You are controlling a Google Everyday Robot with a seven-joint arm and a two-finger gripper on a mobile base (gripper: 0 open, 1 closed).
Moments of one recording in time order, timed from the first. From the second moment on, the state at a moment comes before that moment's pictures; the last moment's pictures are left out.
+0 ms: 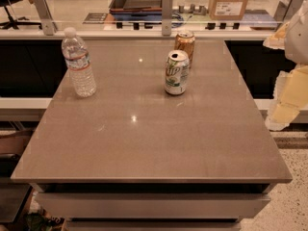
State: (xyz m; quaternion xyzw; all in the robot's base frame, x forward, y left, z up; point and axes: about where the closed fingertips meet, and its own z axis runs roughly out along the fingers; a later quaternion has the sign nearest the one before) arm 0.438 -0.215 0.984 -0.60 0.78 -0.04 0.17
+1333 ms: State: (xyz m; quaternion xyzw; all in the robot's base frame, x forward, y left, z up) arm 0.532 -0.210 0.985 -0.58 0.75 0.03 0.31
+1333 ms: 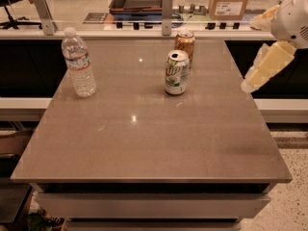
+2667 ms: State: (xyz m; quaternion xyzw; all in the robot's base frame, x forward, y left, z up) arm 0.647 -0.203 0.944 -0.50 0.74 0.11 0.45
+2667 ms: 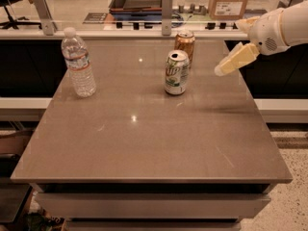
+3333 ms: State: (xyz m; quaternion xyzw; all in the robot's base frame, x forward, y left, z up) arm 0.656 -0.208 0.941 -0.48 0.74 0.12 0.46
